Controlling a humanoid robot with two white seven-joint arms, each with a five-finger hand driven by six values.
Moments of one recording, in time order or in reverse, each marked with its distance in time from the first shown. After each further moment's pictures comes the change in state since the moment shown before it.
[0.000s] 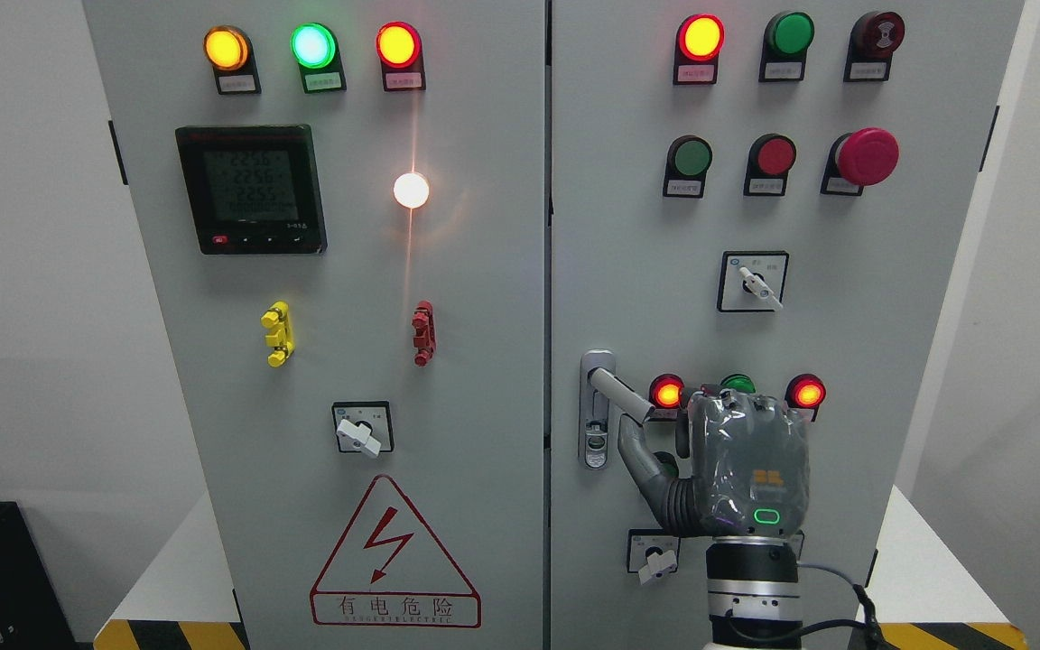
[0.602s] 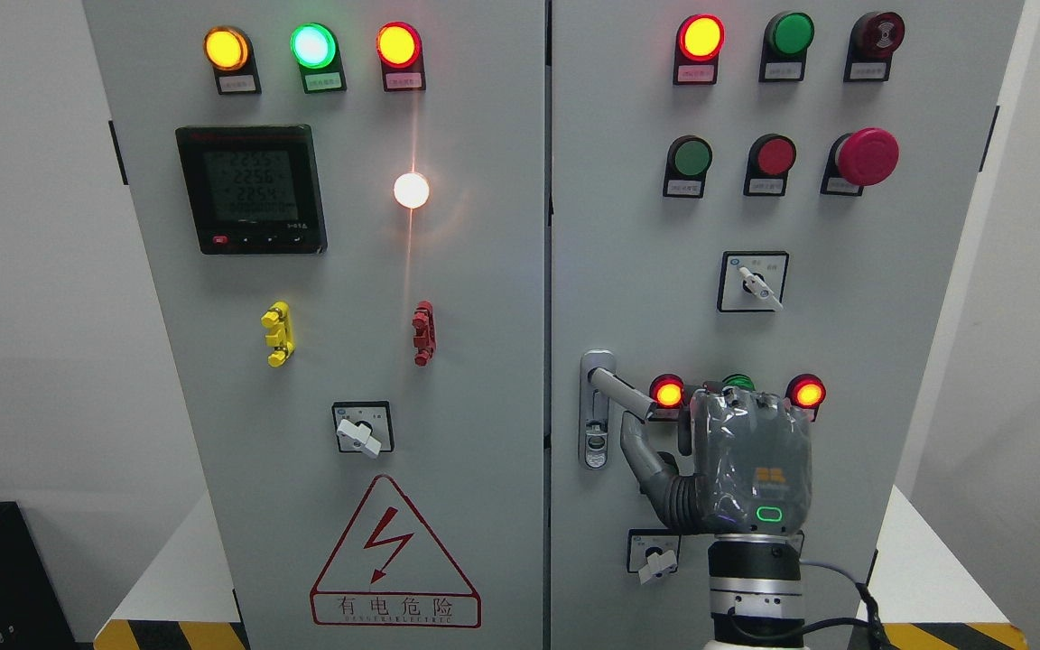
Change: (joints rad) left arm 0.000 0.000 0.000 0.000 0.000 0.000 0.000; right arm -0.002 0.000 -0.003 -0.005 0.000 -0.002 0.000
